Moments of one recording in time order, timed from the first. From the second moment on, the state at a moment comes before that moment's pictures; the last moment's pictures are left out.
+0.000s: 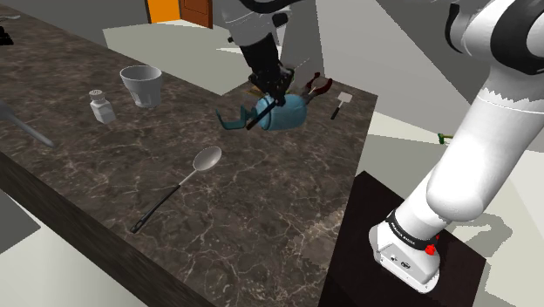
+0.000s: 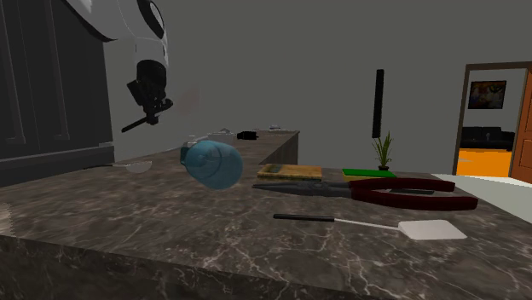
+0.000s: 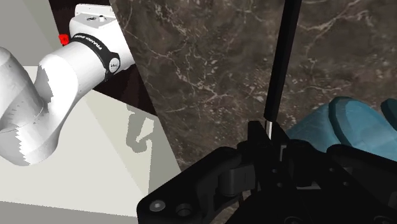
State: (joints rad) arm 0.07 0.19 0.60 -1.57 -0.27 1.23 1.96
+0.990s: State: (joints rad) arm 0.11 0.24 0.60 -1.31 -0.31 1.00 1.94
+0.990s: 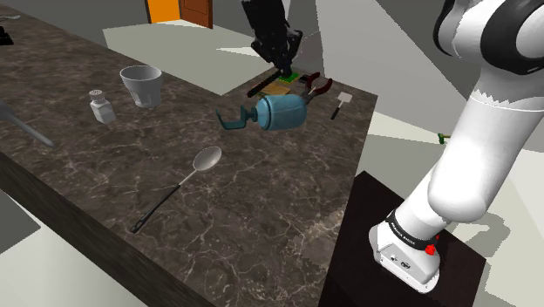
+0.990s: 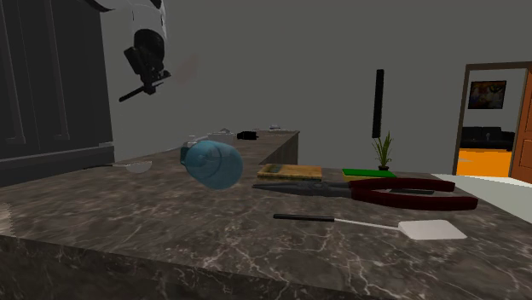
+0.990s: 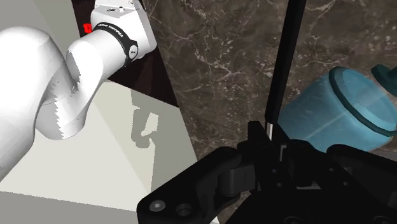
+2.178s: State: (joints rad) arm 0.22 0.13 0.68 -1.36 -0.15 0.94 2.17
